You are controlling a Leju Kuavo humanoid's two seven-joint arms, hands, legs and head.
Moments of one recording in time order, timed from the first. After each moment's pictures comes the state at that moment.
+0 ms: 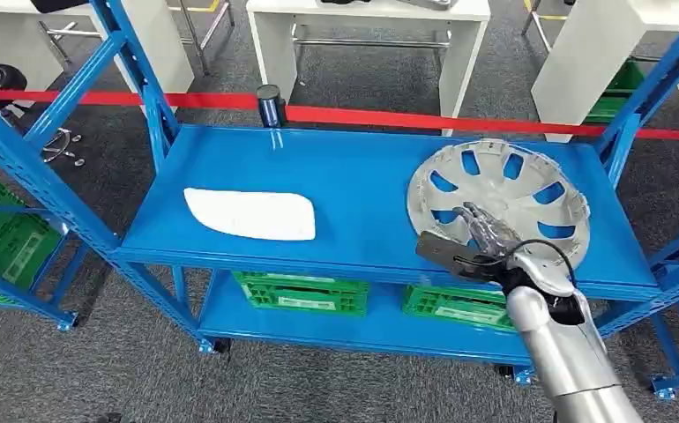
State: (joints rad) left arm 0.04 -0.21 1.00 -0.75 -0.82 -0.44 -0.33; right arm -0.36 -0.22 0.27 -1.34 1.04 0.29 0.22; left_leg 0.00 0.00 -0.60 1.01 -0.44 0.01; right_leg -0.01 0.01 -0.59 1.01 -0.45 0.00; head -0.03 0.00
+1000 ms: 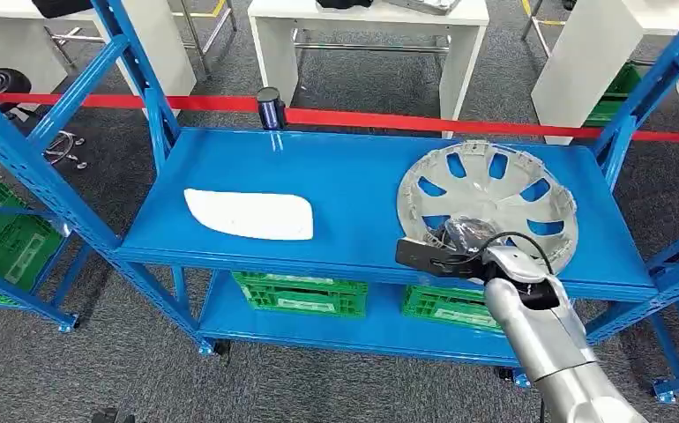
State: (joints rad) left arm 0.06 -0.20 0.91 -0.75 -0.69 -0.43 -0.32; right arm -0.44 -0.20 0.38 -1.21 1.13 0.29 0.19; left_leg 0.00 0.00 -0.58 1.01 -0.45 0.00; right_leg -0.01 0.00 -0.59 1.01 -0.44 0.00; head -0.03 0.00
